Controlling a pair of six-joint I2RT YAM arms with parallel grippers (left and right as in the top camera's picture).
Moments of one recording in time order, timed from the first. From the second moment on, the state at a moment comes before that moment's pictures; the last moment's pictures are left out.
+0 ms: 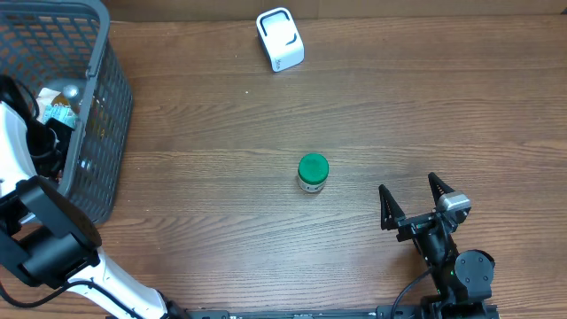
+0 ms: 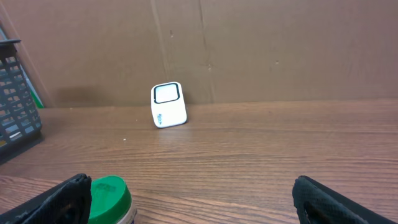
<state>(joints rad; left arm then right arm) 0.59 2.03 1.77 -1.25 0.04 -0.48 0.10 0.01 0.02 -0.02 -0.18 0.15</state>
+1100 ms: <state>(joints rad) 0.35 1.93 2.49 -1.68 0.52 -0.04 0.10 0.01 0.02 -0.02 -0.18 0.15</state>
